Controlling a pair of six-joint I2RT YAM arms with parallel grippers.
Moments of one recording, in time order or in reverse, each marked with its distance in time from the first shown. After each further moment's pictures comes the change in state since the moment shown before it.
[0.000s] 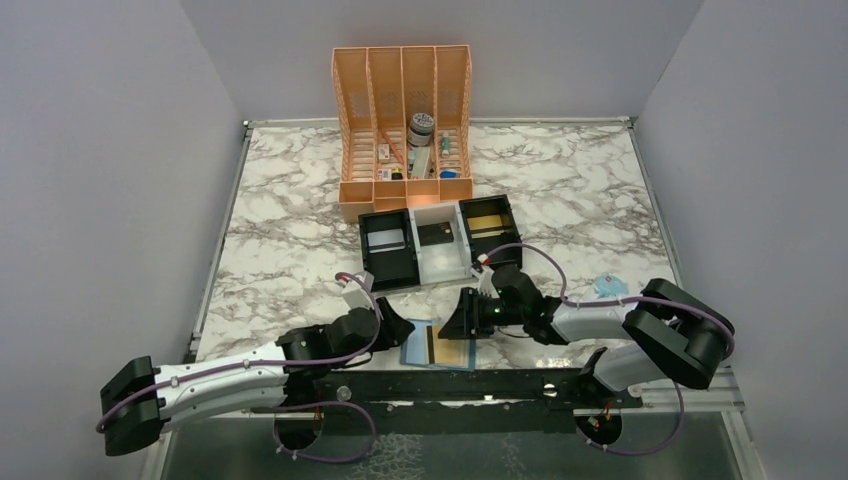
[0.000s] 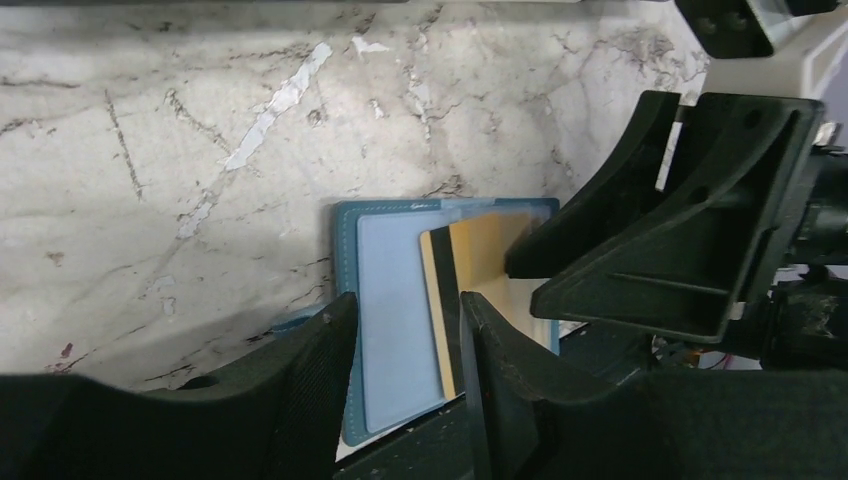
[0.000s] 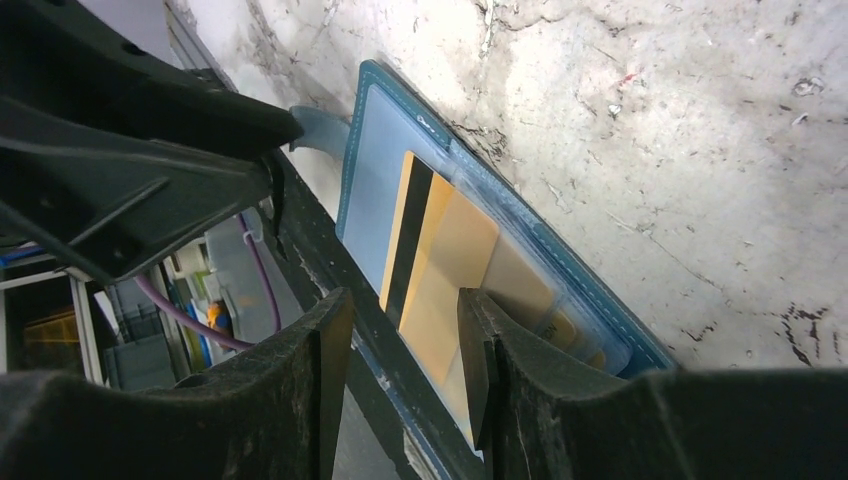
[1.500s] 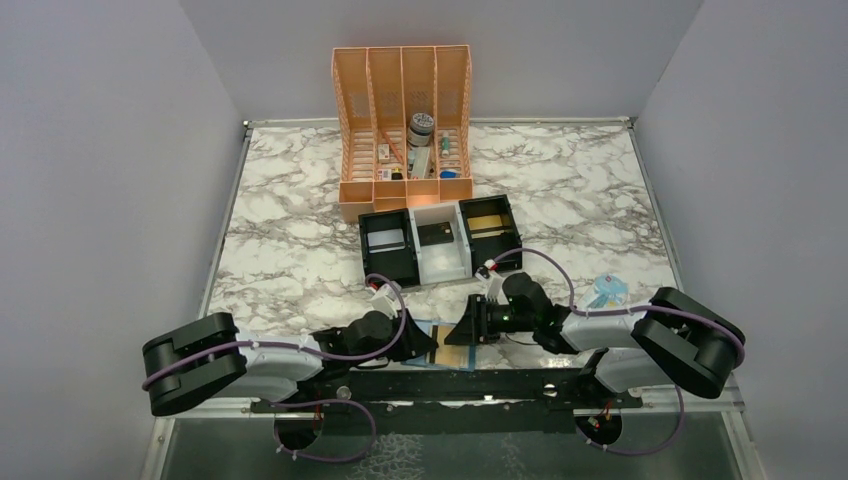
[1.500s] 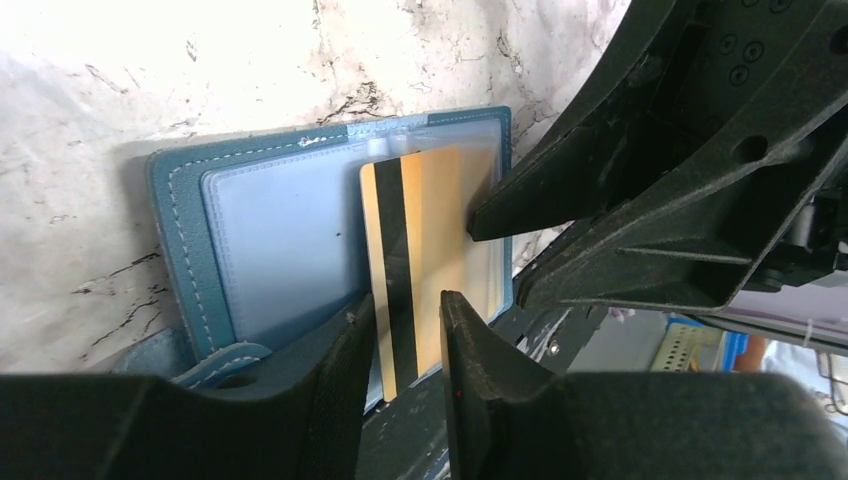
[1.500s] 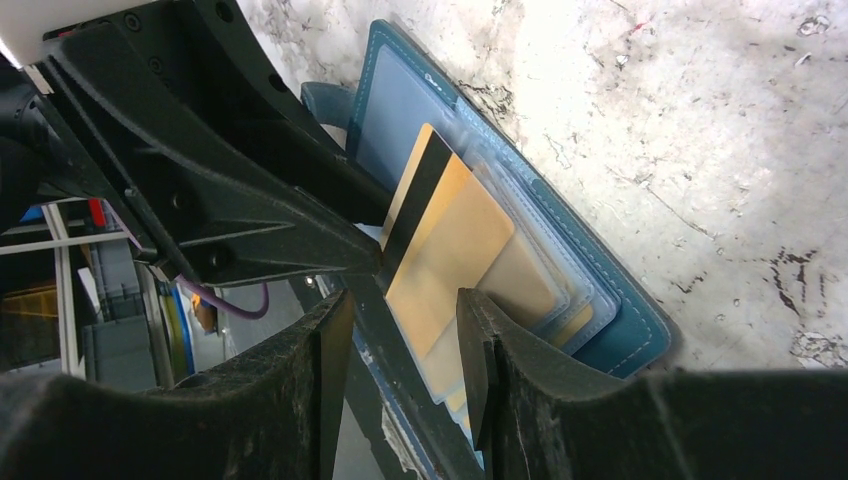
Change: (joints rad) left arm 0.000 0.462 -0.084 0.645 0.267 -0.036; right arm 0.004 -0.069 -0.096 0.075 -0.015 -0.048
